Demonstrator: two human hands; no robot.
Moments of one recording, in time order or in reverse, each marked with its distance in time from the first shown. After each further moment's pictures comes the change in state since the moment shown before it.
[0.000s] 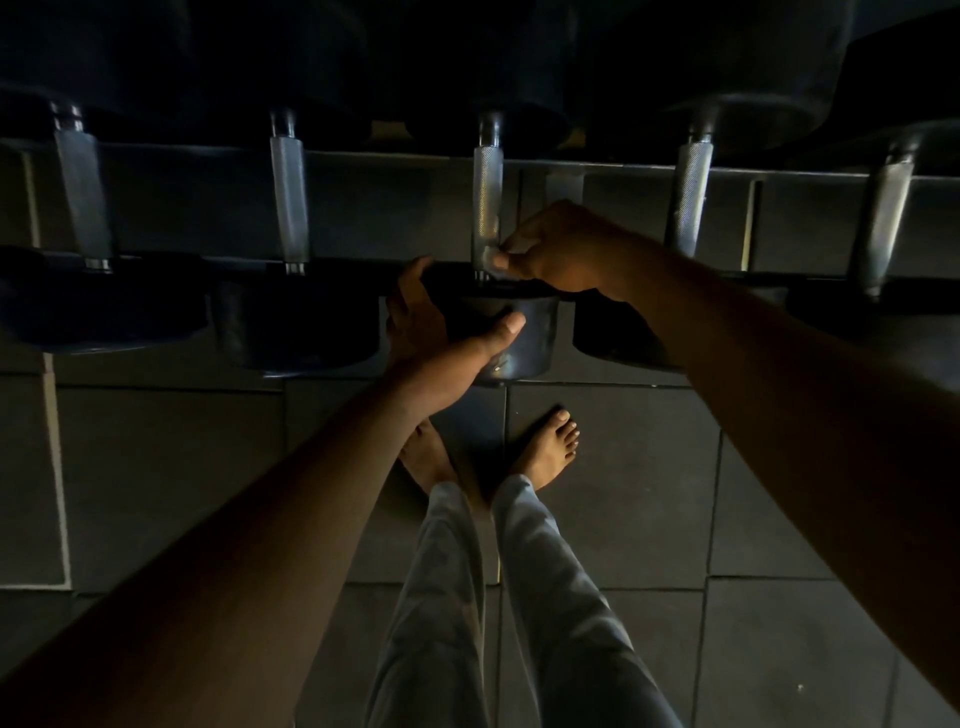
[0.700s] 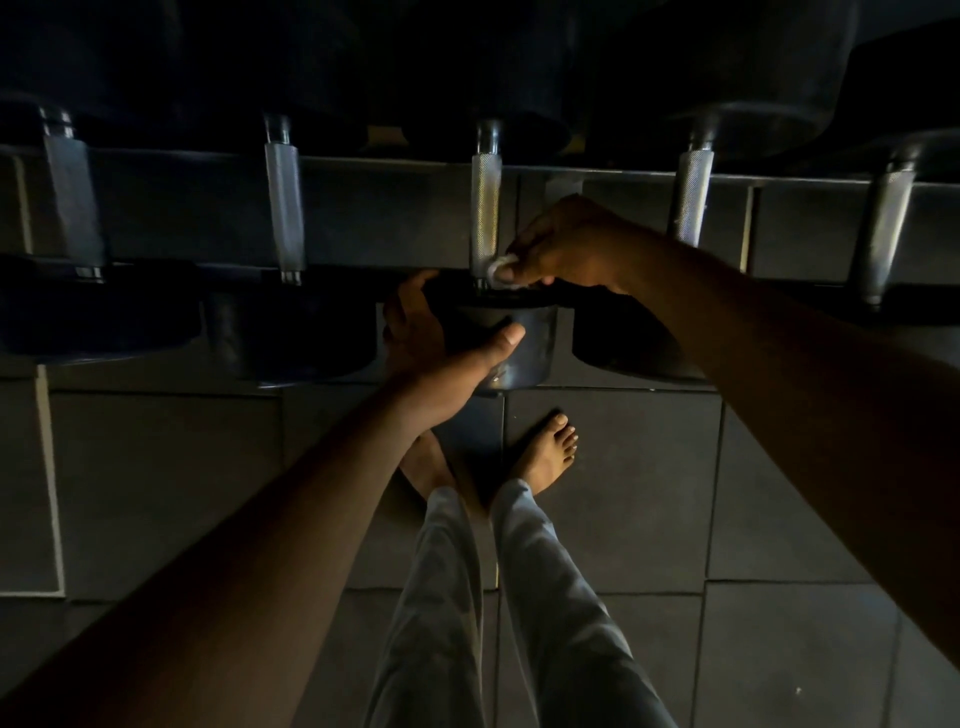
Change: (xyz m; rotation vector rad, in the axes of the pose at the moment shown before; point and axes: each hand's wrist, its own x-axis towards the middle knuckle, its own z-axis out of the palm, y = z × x) left_hand -0.001 -0.002 0.000 0.021 0.020 0.041; right_hand 0.017 0.019 -0.008 0.265 0.028 0.025
